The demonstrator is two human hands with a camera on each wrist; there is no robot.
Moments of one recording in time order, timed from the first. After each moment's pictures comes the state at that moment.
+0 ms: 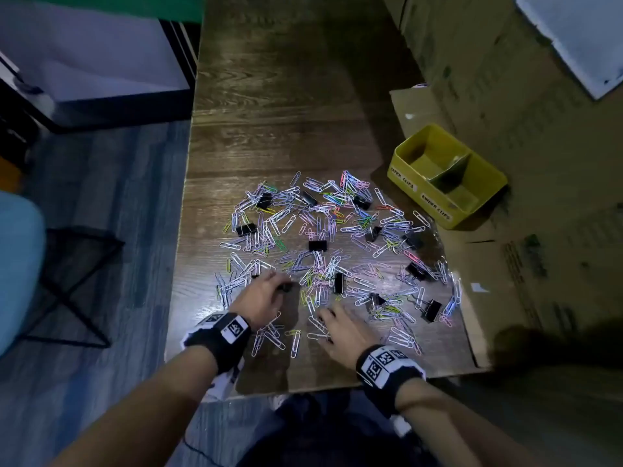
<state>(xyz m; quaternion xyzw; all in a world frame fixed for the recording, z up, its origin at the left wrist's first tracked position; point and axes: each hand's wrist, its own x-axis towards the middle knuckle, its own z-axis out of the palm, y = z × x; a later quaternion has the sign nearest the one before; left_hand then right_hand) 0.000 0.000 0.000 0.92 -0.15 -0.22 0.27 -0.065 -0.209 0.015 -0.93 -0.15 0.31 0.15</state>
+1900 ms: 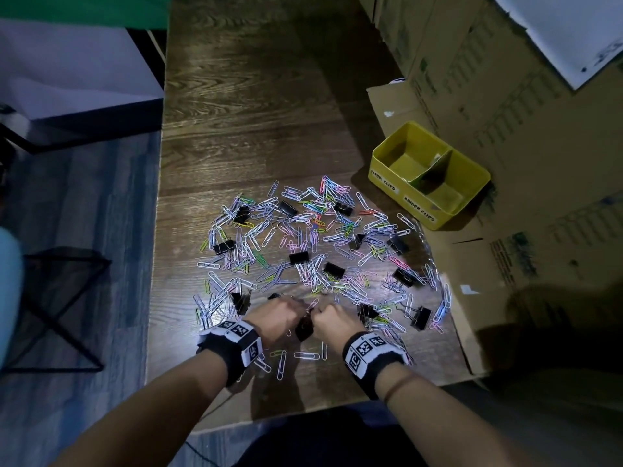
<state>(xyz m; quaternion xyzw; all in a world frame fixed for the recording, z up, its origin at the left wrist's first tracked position) 0.019 -0.055 -0.012 0.87 -0.41 -0.24 0.12 -0.019 -0.217 0.013 -0.93 -0.18 0.29 0.09</state>
